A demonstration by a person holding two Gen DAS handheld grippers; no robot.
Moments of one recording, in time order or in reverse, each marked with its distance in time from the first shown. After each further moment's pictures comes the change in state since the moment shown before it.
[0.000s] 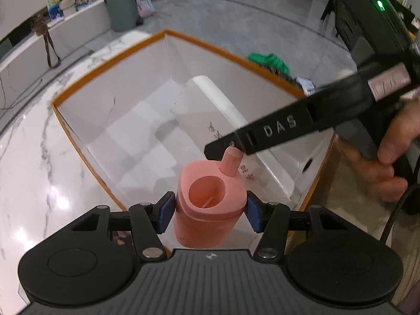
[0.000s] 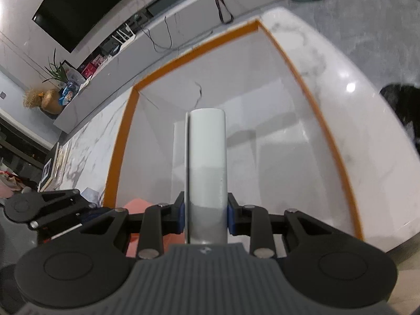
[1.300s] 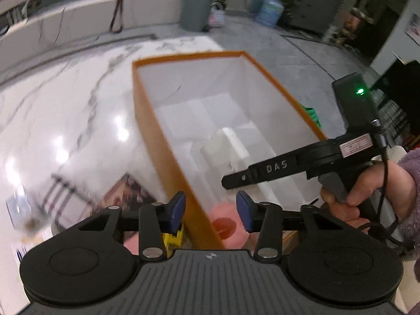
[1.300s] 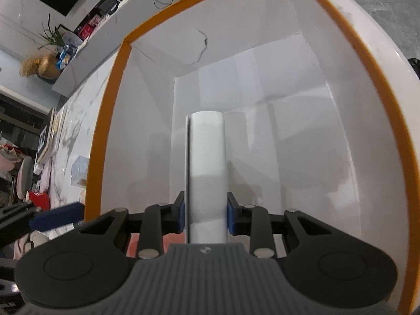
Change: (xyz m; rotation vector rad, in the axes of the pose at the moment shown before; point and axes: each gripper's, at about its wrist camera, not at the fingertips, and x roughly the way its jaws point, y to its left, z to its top) left arm -0.039 0.032 -0.033 -0.440 -0.107 0.039; right arm 0.053 0.023 -0.007 -0.021 0.207 -0.014
